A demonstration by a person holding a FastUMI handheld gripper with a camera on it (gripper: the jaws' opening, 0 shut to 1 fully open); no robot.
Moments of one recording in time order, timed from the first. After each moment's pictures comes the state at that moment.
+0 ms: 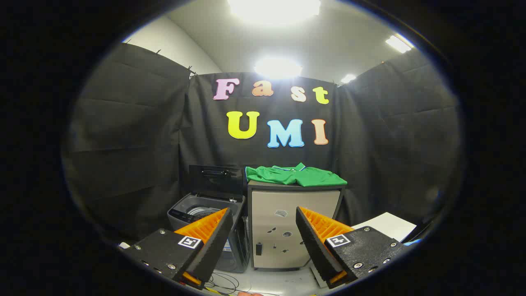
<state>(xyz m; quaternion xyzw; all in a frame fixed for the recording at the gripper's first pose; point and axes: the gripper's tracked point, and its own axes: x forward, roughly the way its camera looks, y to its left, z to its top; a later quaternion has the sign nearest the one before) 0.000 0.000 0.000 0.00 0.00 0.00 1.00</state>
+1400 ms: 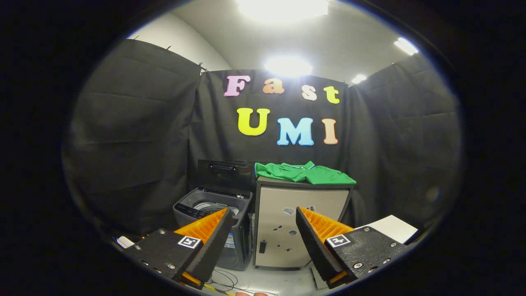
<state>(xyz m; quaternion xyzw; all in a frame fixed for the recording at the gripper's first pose) 0.003 0.009 -0.013 -0.02 0.01 0.03 1.00</state>
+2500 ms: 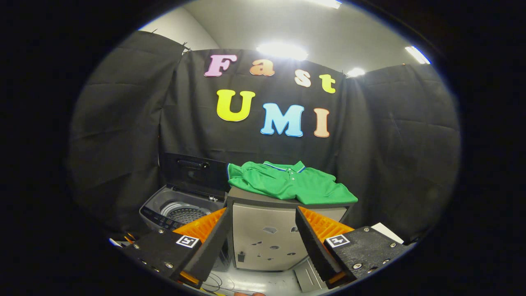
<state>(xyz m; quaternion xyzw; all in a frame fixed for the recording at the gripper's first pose) 0.180 -0.027 0.030 -0.04 0.08 -0.04 1.00</state>
